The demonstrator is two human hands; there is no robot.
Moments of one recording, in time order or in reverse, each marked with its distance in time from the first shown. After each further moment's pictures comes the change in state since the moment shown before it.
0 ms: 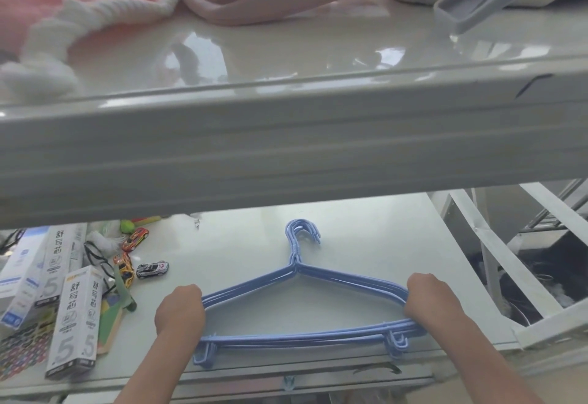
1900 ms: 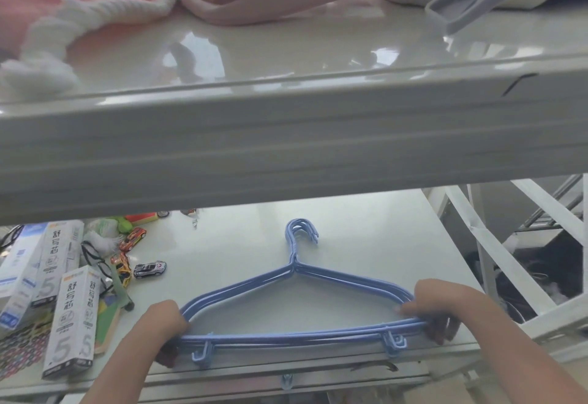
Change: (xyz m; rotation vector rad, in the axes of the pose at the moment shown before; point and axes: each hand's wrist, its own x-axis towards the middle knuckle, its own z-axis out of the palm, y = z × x) left_hand 0.009 -0.036 -0.002 -0.250 -0.415 -0.050; right_hand 0.007 0.022 -0.028 0.192 -0.558 -0.020
